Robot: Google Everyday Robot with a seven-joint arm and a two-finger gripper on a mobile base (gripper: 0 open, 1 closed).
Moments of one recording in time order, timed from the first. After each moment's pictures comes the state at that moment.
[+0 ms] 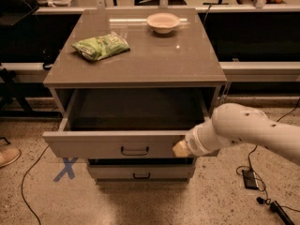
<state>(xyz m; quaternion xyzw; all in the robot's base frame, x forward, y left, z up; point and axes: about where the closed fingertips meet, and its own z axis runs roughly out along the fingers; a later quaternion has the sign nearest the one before) 0.494 -0.104 0.634 -0.27 0.93 0.18 0.19</state>
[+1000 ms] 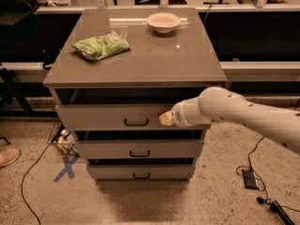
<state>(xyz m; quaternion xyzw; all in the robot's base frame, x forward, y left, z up) 0.612 -0.061 0.664 -0.25 0.89 0.21 0.31</state>
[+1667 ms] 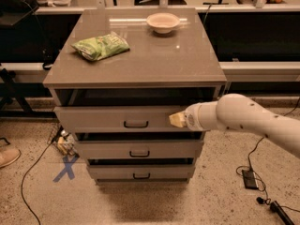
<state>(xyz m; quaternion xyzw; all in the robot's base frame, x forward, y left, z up) 0.601 -0.090 0.679 -0.22 0.89 0.21 0.35</state>
